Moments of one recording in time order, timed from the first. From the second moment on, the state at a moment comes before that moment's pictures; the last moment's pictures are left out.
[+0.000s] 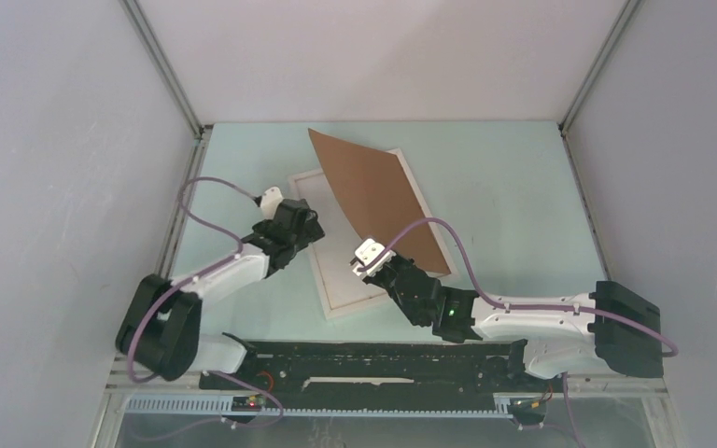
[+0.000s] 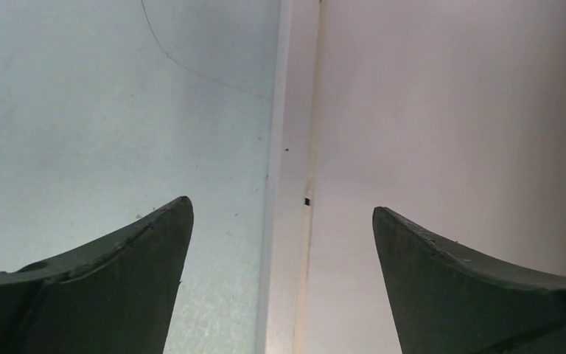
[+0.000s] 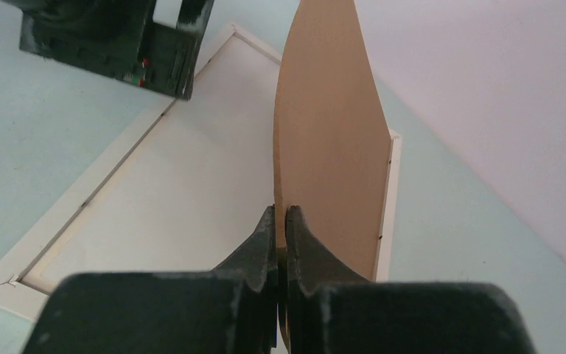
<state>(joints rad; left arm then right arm) -0.46 1.39 0.70 -0.16 -0.44 -0.81 1.27 1.28 0.68 0.45 0.69 -0.35</state>
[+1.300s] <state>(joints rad) -0.57 0.99 0.33 0.22 -0.65 -0.45 1.22 1.21 0.61 0.51 0.60 -0.30</state>
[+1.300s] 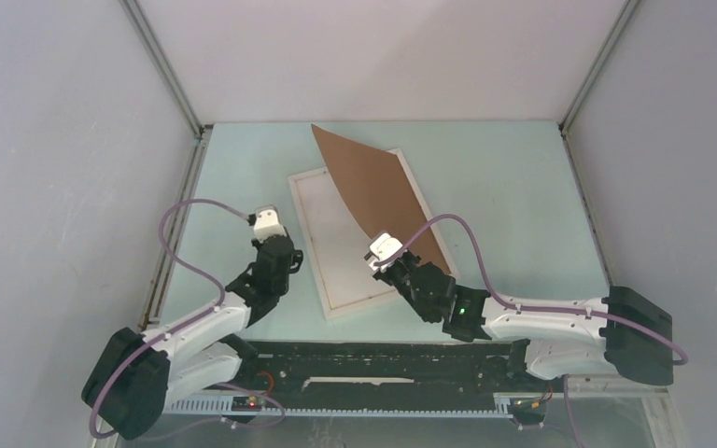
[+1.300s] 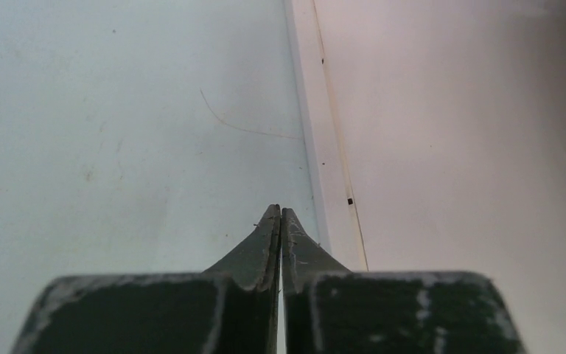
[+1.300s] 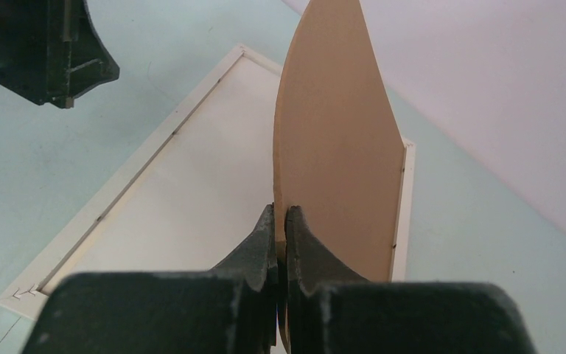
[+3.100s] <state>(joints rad) -0.55 1.55 0.74 -0.09 -0.57 -0.65 1.22 1.21 0.61 0.52 0.60 -0.29</state>
